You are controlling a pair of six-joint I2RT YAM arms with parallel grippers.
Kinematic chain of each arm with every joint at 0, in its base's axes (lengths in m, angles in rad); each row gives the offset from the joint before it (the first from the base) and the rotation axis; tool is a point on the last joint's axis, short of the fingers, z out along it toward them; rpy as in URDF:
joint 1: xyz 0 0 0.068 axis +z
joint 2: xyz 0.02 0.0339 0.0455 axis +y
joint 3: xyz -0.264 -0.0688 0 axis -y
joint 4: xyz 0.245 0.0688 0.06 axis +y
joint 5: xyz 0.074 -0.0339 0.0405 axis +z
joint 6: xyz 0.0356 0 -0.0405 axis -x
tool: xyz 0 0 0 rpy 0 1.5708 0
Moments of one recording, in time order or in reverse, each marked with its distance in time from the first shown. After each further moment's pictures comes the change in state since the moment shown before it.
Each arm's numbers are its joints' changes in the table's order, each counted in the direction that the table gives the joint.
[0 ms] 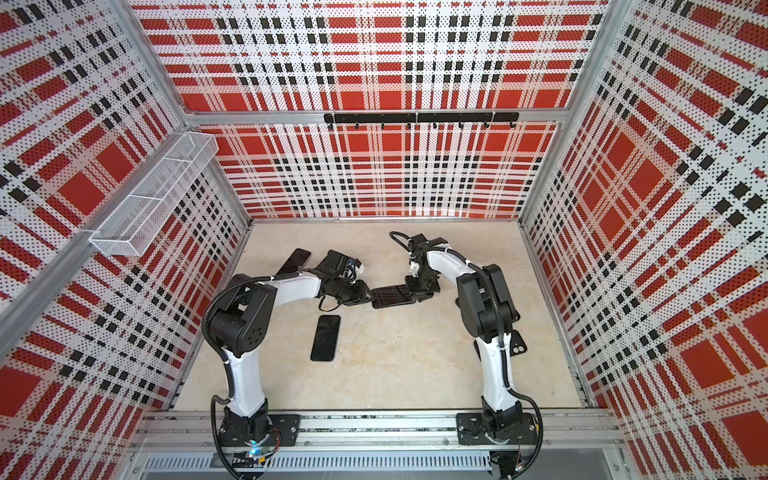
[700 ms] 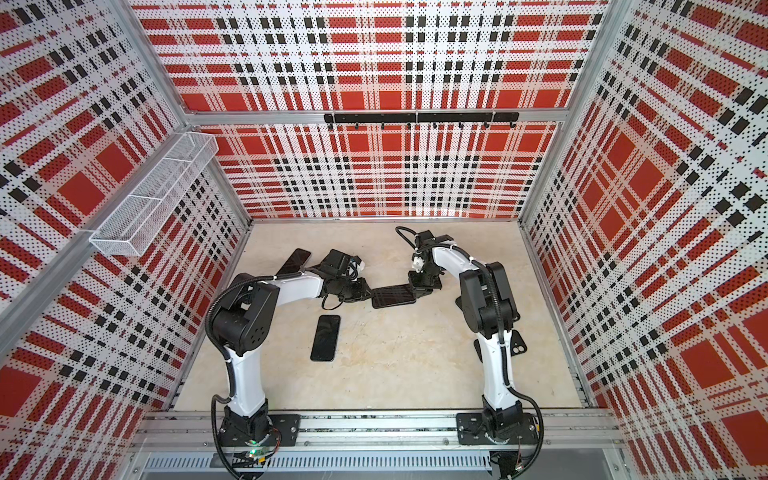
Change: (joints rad) left arm -0.026 0.022 0.017 -0.043 0.062 0.004; right arm -0.040 0.040 0.035 -0.019 0.102 0.026
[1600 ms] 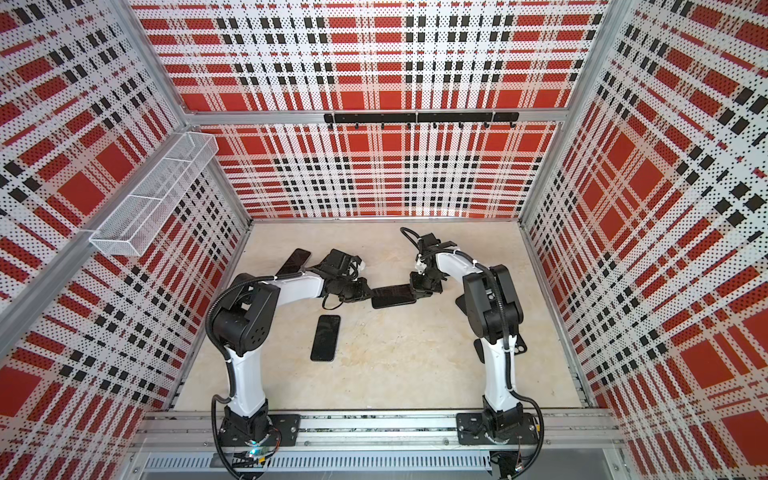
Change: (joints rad) left arm -0.005 0.001 0.002 0.003 0.001 0.019; right arm 0.006 -0.037 -0.156 -0.158 0.019 -0.106
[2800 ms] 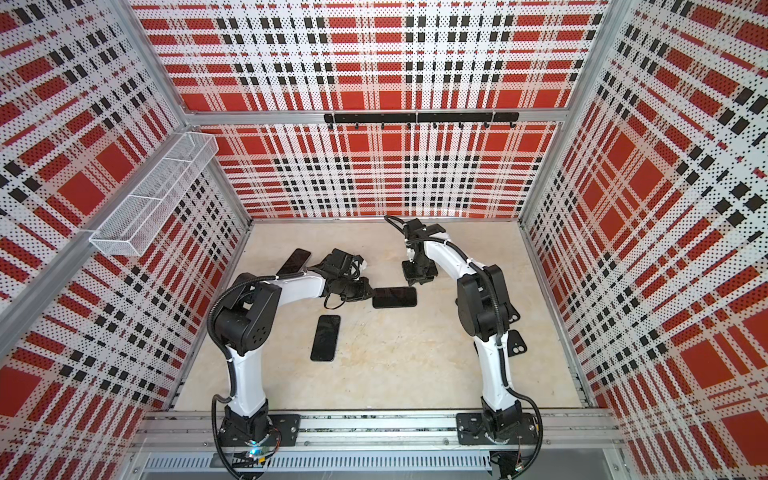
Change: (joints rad) left arm -0.007 0.008 0.013 -0.007 0.009 -0.006; right arm 0.043 0.037 0.374 0.276 -0.262 0.104
